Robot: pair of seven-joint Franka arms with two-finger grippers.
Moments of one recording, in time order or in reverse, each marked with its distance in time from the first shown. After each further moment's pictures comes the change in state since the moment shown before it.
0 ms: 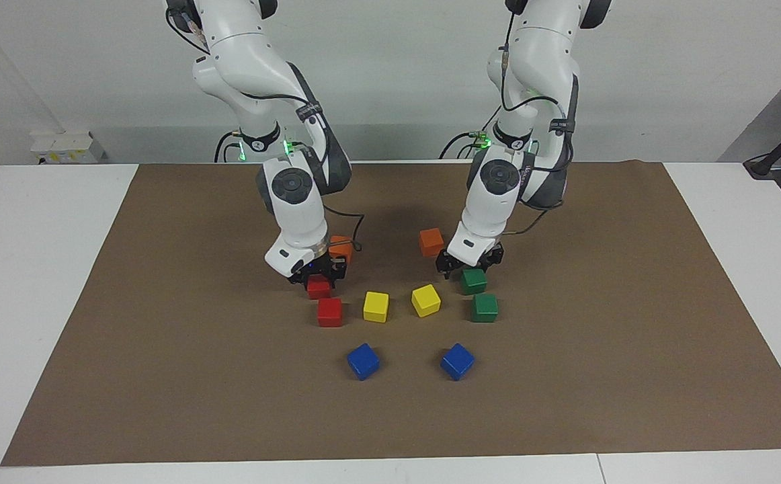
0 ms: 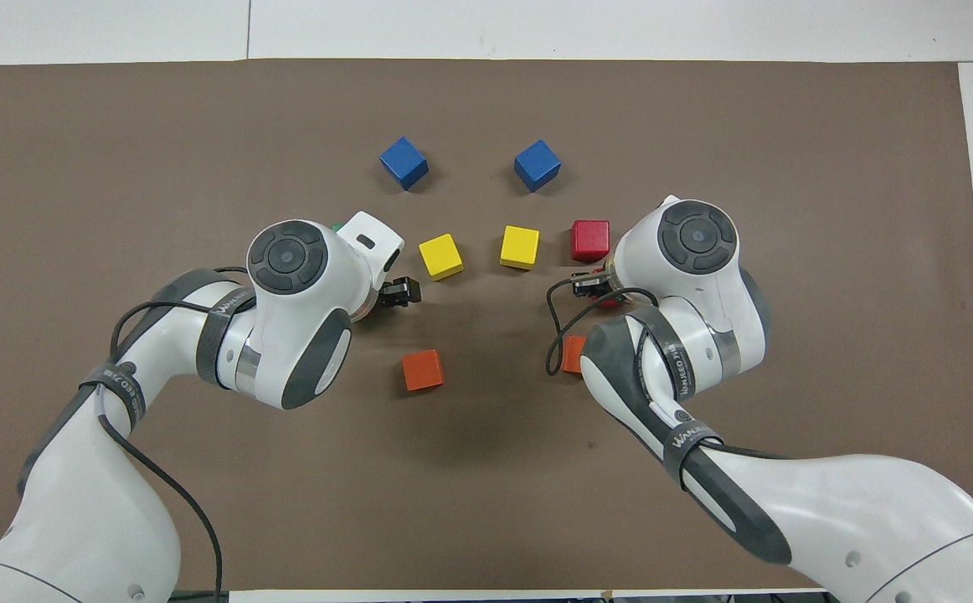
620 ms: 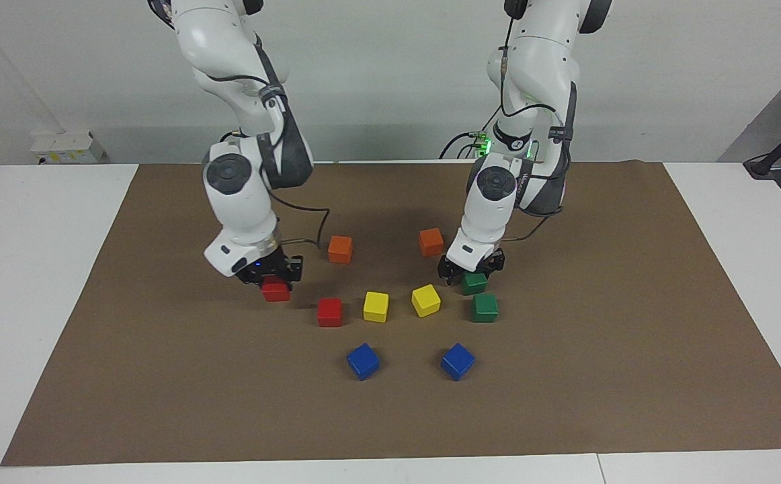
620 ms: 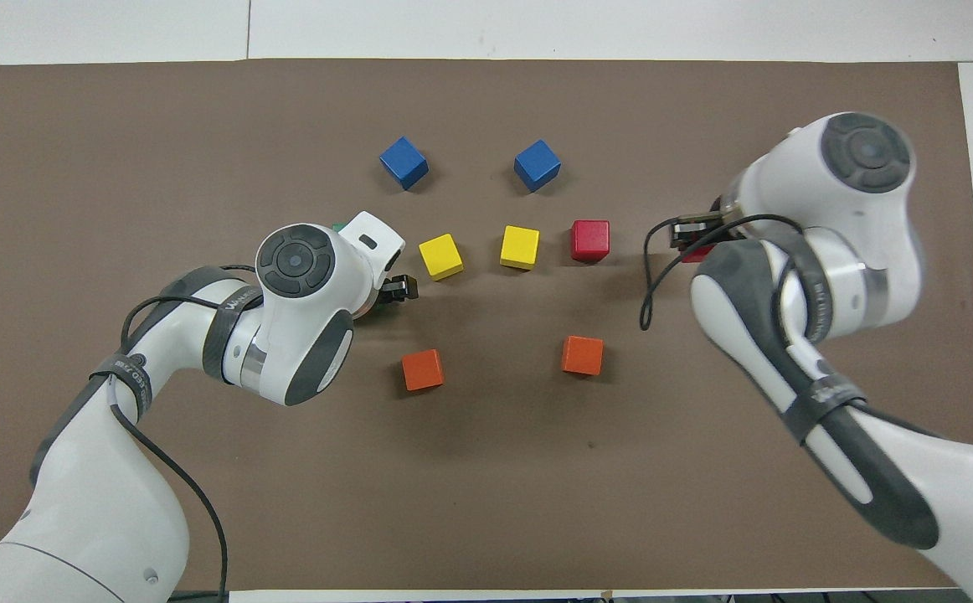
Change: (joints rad) left arm 0.000 0.025 0.009 0.000 0.065 0.051 0.000; right arm -0.232 -0.073 -0.020 0.137 0.000 -0.199 -0.199
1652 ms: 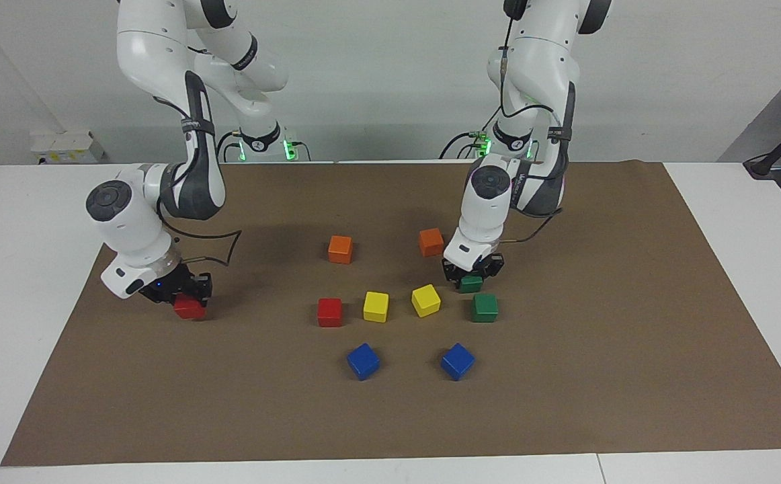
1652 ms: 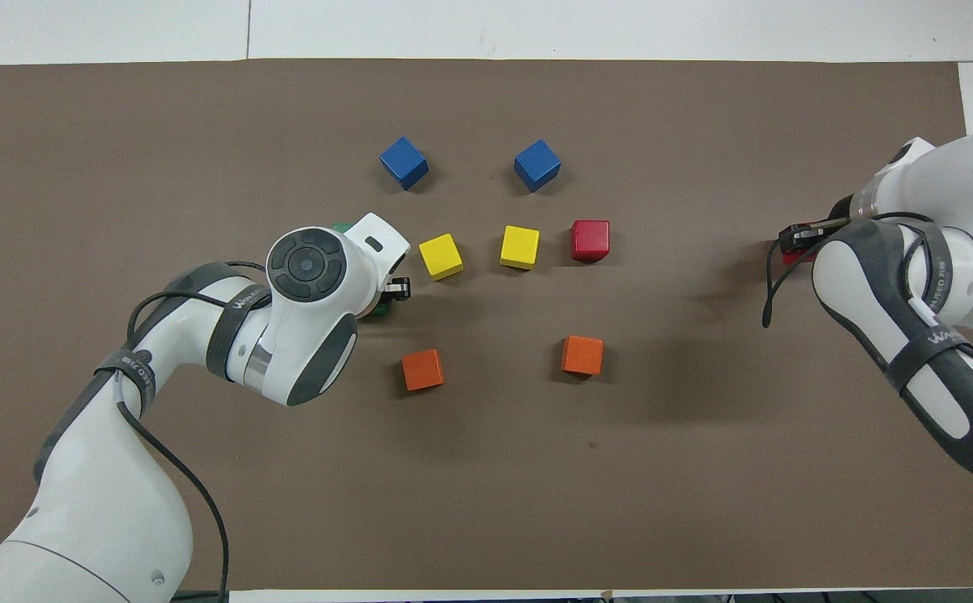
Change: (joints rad) left arm -0.007 0.003 0.000 0.003 0.054 -0.006 0.001; right arm -0.209 0.066 0.006 -0.070 0.000 0.127 -0.272
